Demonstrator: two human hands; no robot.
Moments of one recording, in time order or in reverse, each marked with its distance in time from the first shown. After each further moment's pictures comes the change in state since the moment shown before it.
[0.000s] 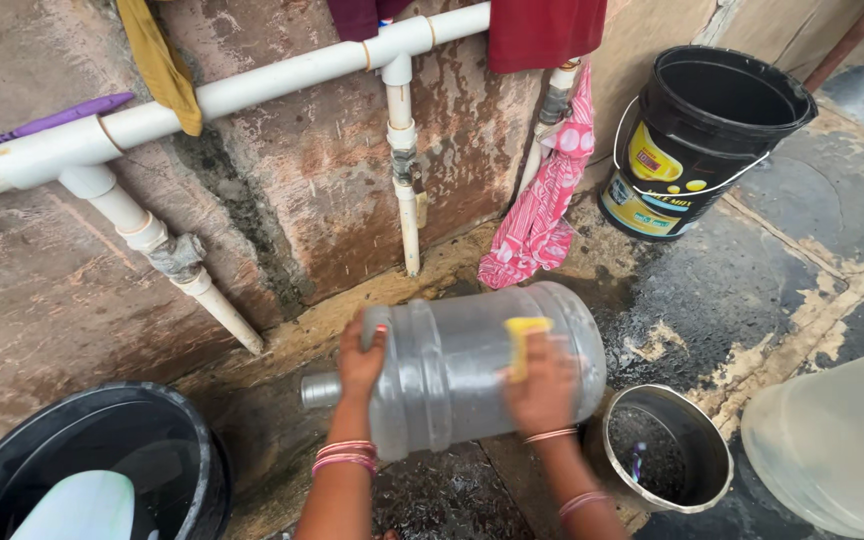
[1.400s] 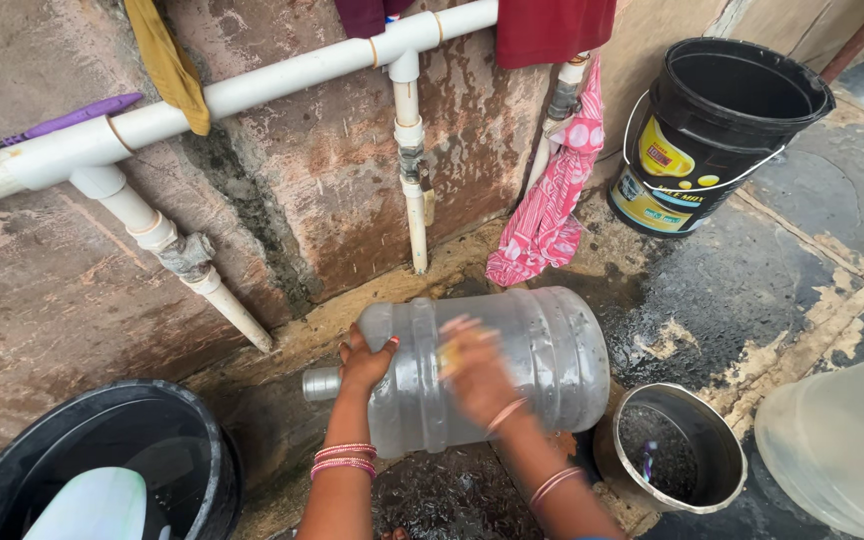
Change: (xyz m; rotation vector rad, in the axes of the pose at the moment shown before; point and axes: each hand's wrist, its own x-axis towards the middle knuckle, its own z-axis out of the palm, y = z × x) left_hand 0.011 0.004 -0.017 0.362 -0.311 -0.408; right_hand 0.028 -0.088 0.011 0.126 -0.329 -0.351
